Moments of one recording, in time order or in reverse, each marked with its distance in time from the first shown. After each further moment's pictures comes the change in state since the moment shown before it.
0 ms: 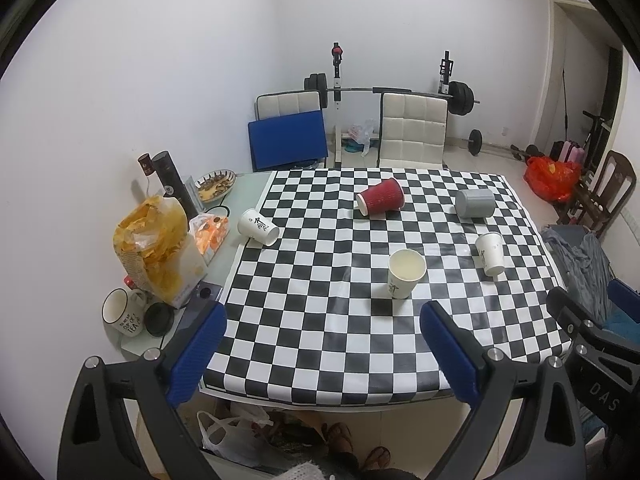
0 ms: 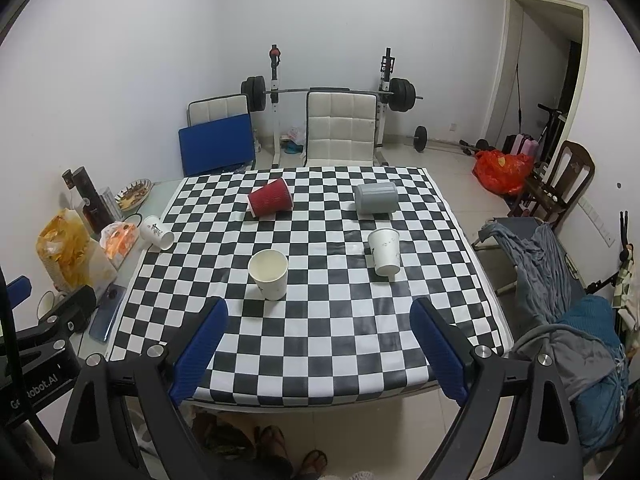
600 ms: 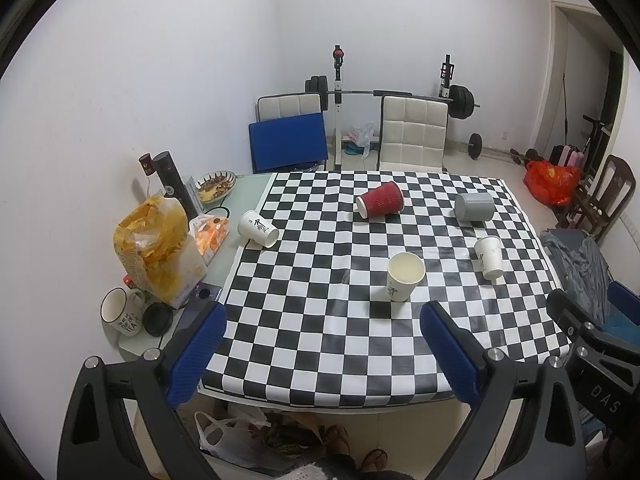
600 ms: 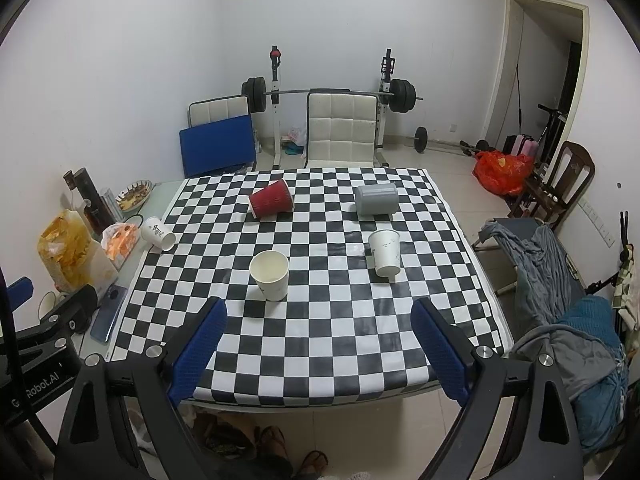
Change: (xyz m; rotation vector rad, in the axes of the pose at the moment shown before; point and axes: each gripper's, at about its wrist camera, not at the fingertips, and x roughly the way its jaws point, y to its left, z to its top) left arm 0.000 0.002 -0.001 0.002 -0.001 -0.005; right arm -0.001 0.001 0.001 -0.002 0.000 0.003
